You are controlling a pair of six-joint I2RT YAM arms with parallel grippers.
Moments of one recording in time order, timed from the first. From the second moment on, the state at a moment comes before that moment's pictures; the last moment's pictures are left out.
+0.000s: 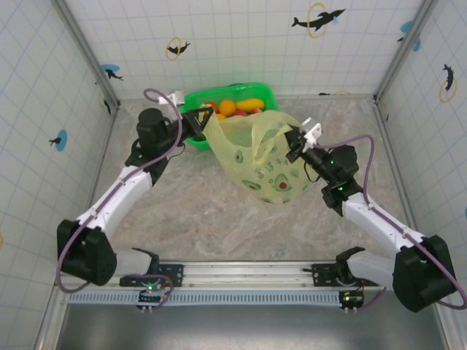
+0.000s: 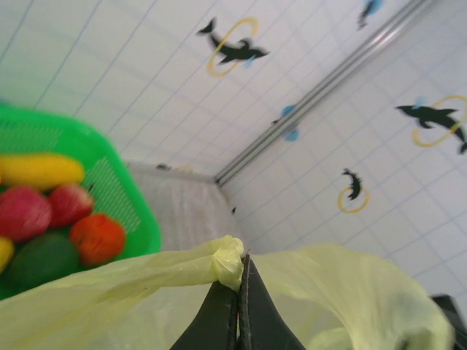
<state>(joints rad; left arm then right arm) -0.35 1.28 1.02 0.25 0.51 -0.72 0.43 1.14 0.63 0.76 -0.30 -0.05</state>
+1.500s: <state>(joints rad) -0.64 0.72 0.45 0.14 0.51 -0.39 0.66 1.06 0.00 0.99 0.12 0.36</state>
